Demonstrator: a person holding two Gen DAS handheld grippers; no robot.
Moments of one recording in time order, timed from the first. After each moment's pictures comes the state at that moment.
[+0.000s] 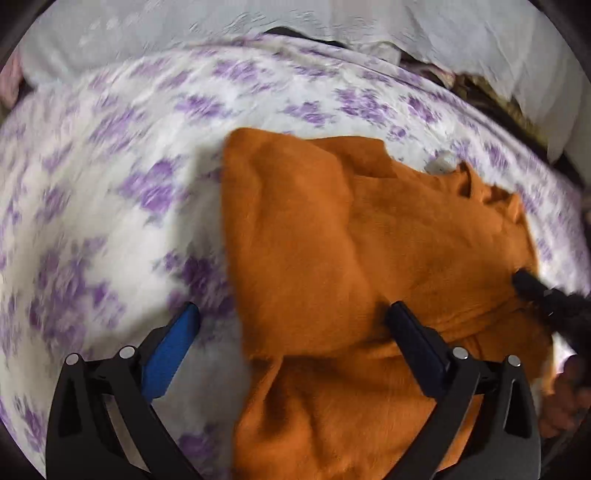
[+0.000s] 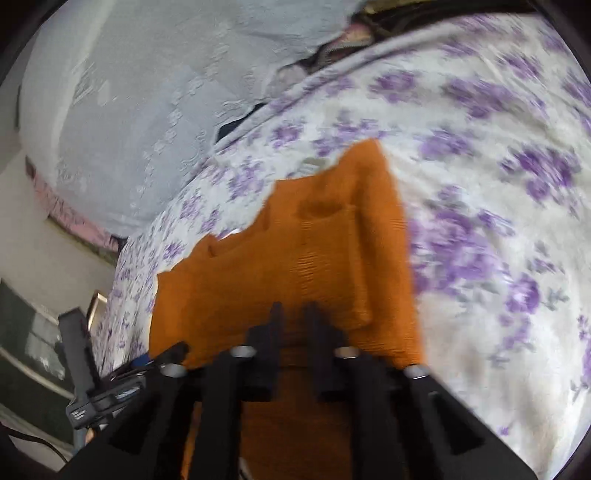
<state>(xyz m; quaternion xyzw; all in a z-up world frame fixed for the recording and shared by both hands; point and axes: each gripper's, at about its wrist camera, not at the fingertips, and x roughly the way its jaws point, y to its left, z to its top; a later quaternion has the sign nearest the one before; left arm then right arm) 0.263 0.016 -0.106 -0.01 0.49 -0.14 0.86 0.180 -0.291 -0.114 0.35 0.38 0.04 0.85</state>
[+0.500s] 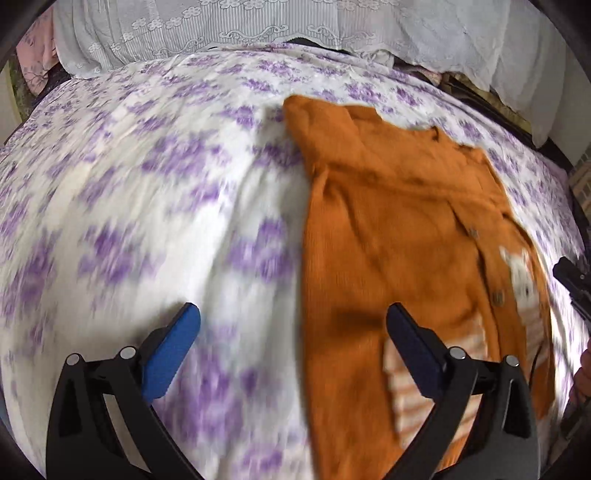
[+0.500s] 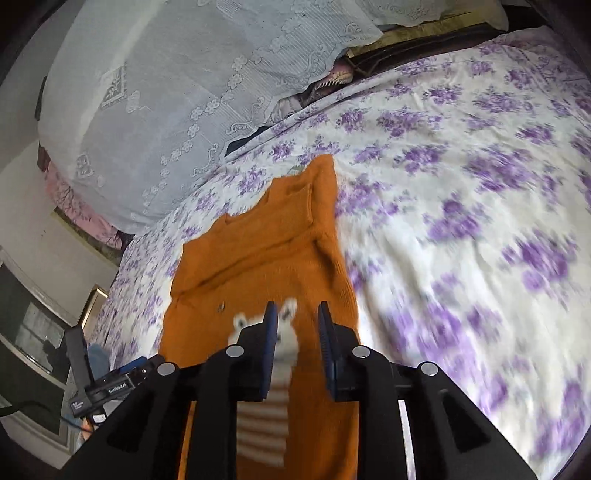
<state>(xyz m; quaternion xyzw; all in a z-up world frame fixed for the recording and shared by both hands) 0.129 0.067 -0.102 0.01 0.47 -0.13 0.87 0.026 -0.294 -0.080 0.30 0.35 0.04 0.89</state>
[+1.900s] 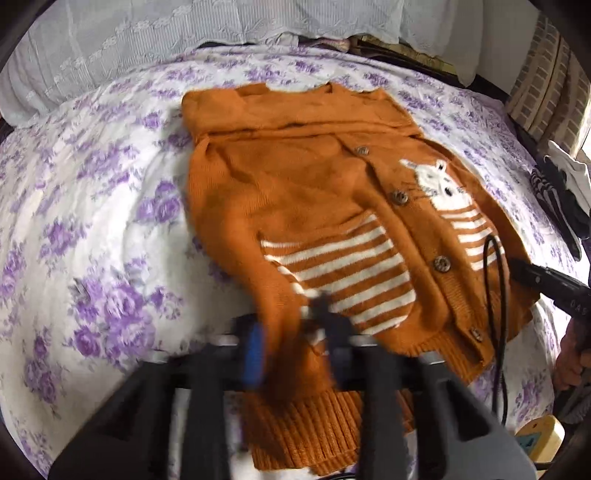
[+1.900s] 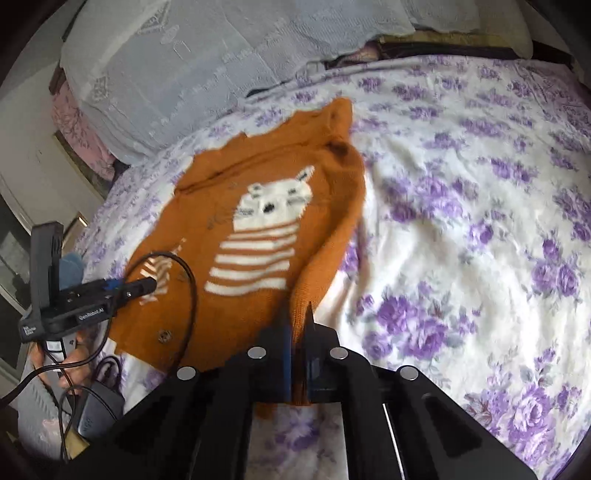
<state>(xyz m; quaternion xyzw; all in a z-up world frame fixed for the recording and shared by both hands) 0.066 0.025 -0.099 0.08 0.45 -0.24 0.86 -0.043 -0.232 -0.094 0.17 0.38 0.04 0.91</state>
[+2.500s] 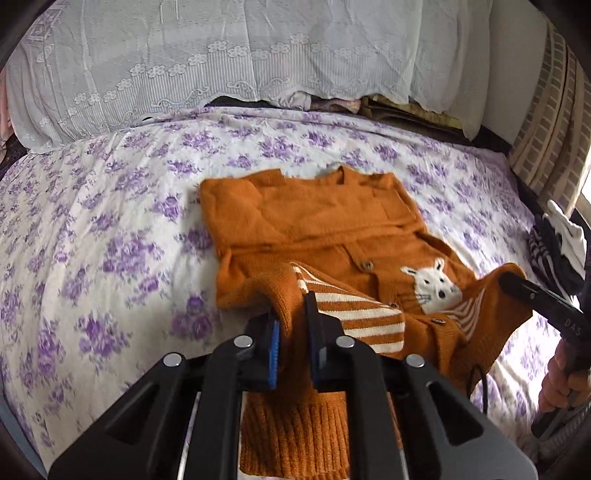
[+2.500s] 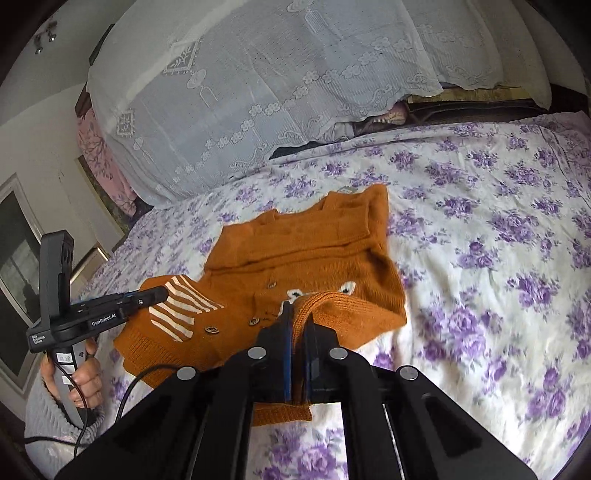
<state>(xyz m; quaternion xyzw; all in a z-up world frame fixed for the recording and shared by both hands) 0.112 0.022 -0.028 0.05 0.39 -0.23 0.89 0.008 -0.241 -0.032 0.19 0.30 0.07 0.93</state>
